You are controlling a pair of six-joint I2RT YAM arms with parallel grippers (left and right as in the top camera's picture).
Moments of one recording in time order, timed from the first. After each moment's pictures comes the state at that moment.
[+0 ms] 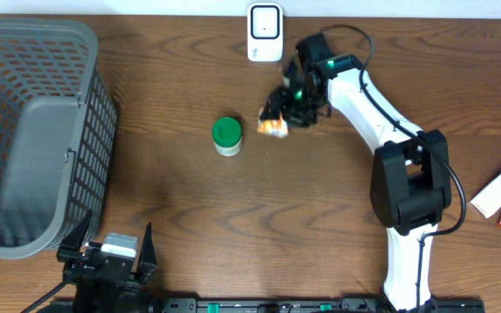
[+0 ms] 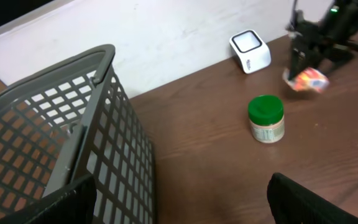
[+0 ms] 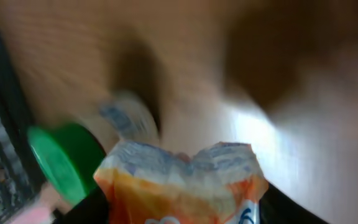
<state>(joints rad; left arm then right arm) 0.01 0.09 0.80 -0.96 0.12 0.38 0.34 2.20 1.78 -0.83 -0.52 0.43</state>
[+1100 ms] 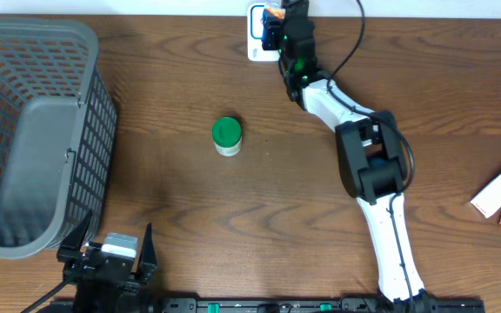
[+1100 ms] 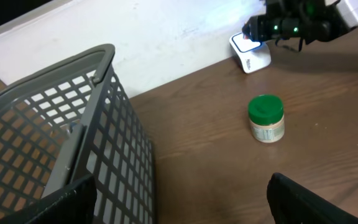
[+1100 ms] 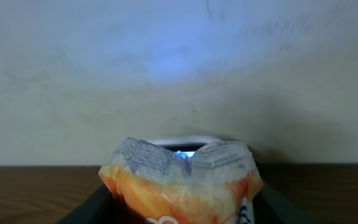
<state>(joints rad) 0.01 0.09 0.80 -0.96 0.12 0.38 0.37 2.58 1.96 0.44 0.10 0.32</state>
